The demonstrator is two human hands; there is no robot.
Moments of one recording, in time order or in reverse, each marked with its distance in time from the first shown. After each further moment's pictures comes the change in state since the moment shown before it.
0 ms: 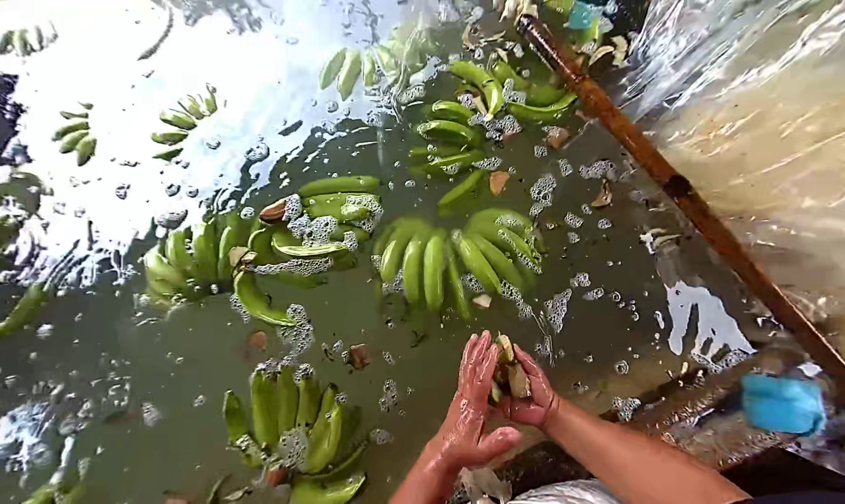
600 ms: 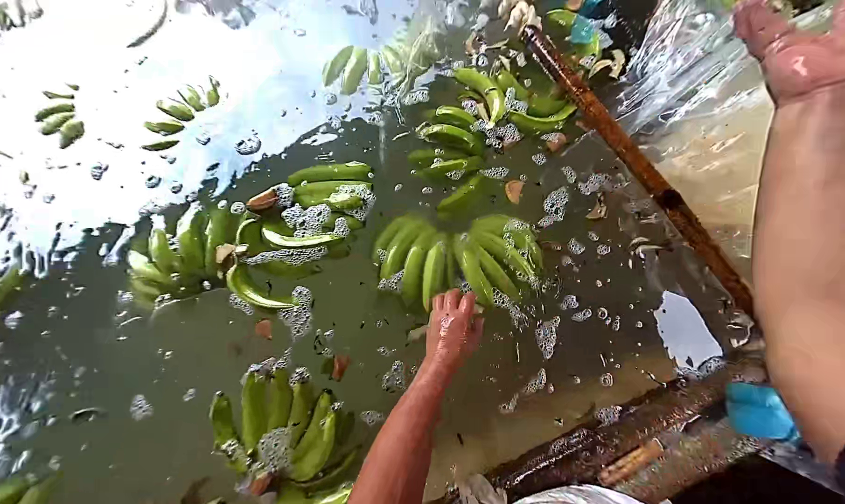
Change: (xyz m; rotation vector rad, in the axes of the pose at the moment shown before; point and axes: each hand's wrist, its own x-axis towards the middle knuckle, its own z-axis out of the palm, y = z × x) left_hand 0.108 -0.022 -0.032 0.555 -0.228 -0.577; right_hand -0.045 -0.348 0.173 -0.100 0.311 -1.303
